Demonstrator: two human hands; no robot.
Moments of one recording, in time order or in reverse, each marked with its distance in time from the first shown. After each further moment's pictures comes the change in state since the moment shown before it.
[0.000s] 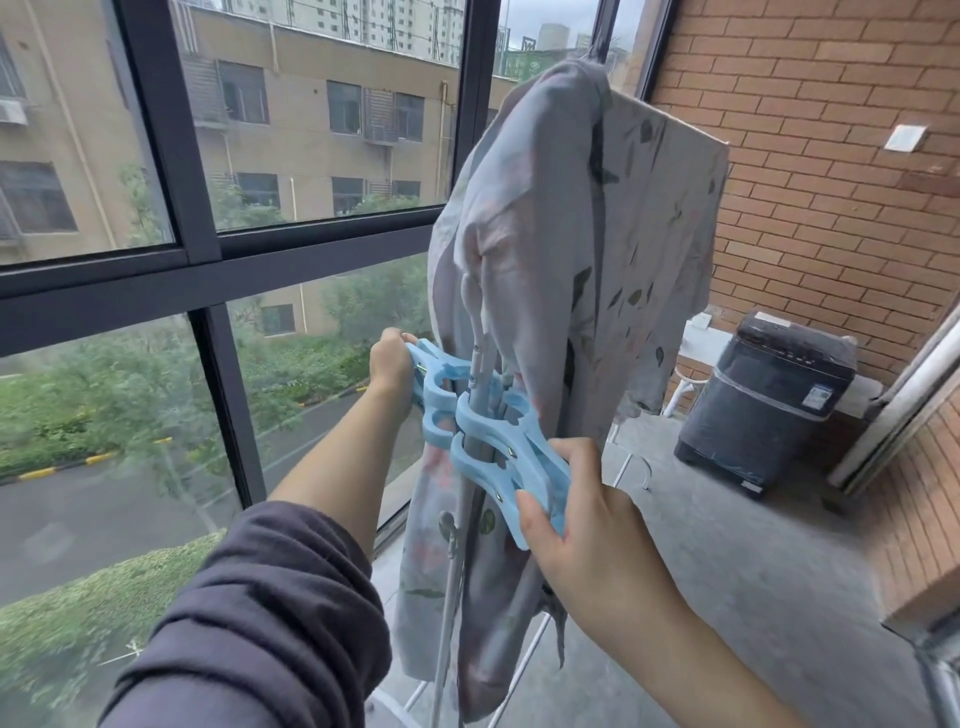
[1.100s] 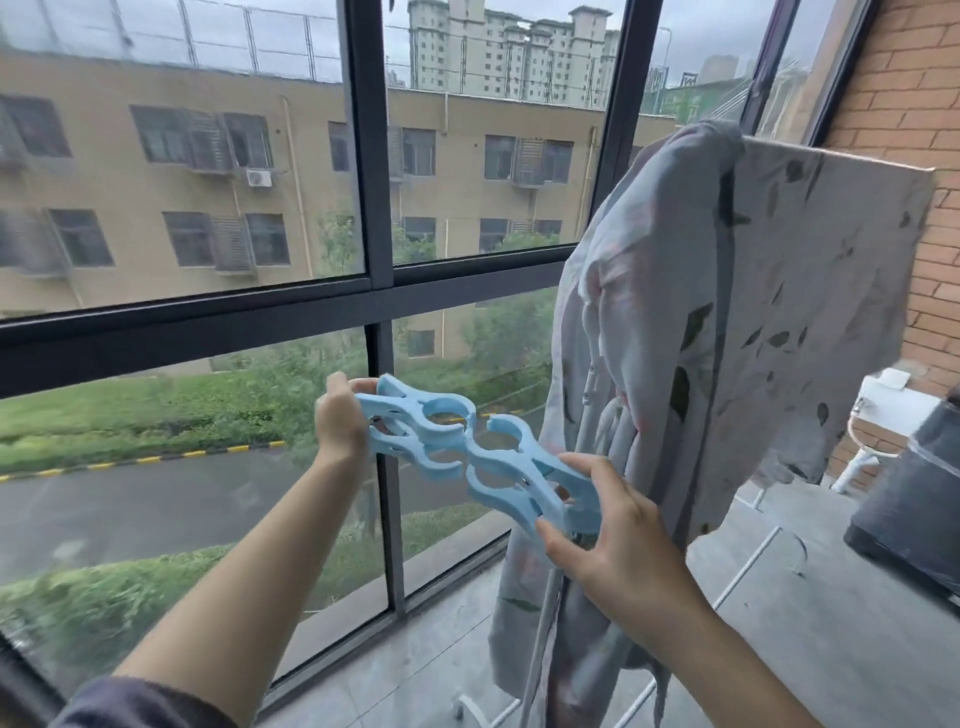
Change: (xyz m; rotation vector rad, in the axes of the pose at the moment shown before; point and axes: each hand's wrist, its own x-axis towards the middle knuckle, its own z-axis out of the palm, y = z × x) left_hand -0.113 0.037 -0.166 -0.019 0.375 0.226; right_hand 0.003 -0.006 0.022 0.132 -0.168 -0.258
